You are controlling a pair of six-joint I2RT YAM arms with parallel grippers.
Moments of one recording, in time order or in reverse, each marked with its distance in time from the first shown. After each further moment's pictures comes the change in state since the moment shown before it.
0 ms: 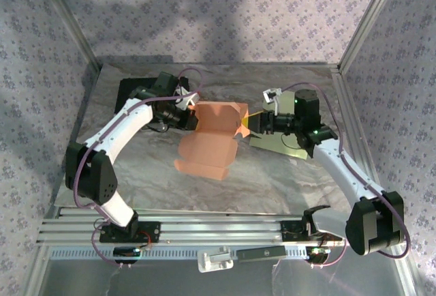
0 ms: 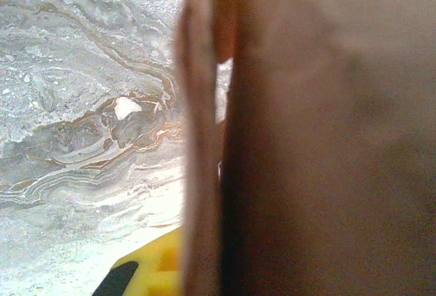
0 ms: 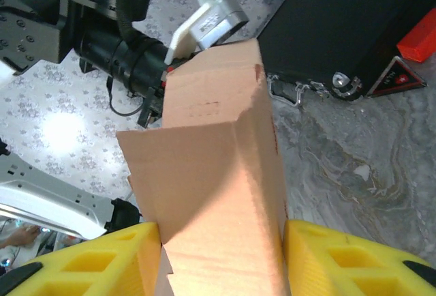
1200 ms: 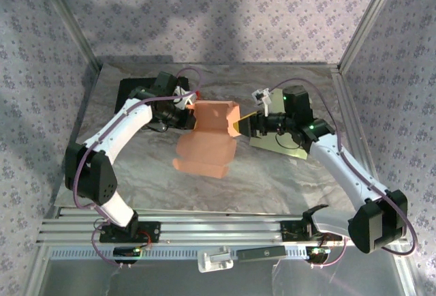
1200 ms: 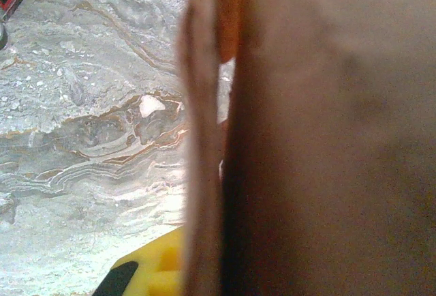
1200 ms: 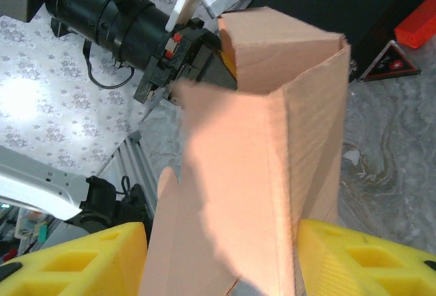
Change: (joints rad) left arm 0.003 -0.004 0.000 0.000 -0.063 -0.038; right arm 0.114 0.020 0.135 -0.254 0.142 -0.147
